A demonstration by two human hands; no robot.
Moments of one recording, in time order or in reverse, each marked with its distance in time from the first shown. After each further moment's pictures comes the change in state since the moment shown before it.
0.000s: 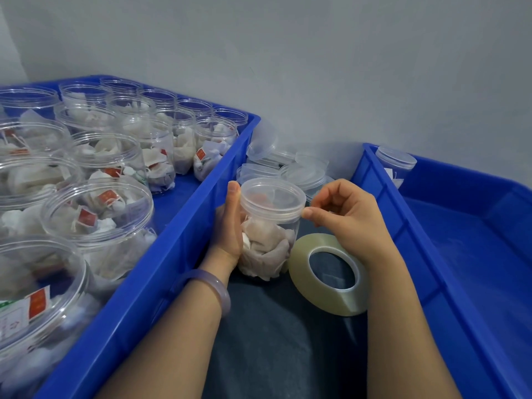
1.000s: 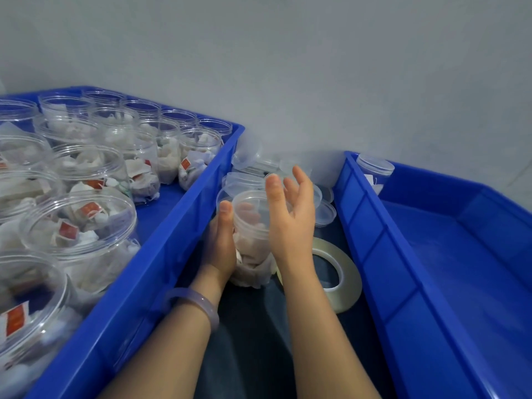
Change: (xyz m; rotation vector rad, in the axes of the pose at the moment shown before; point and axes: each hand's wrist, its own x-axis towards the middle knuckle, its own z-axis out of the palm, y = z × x) left_hand -0.014 -0.007 0.003 0.061 -0.055 0.117; right_hand 0.001 -0.010 0.080 0.170 0.379 0.067
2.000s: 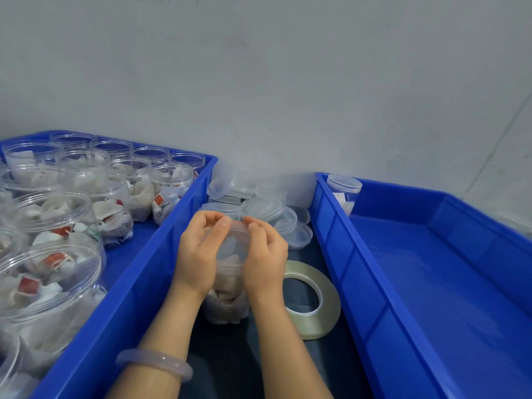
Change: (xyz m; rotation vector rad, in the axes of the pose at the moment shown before) left_hand 0.007 0.036 0.012 0.169 -0.036 0.247; right_hand 0.001 0.002 0.003 0.115 0.118 0.097
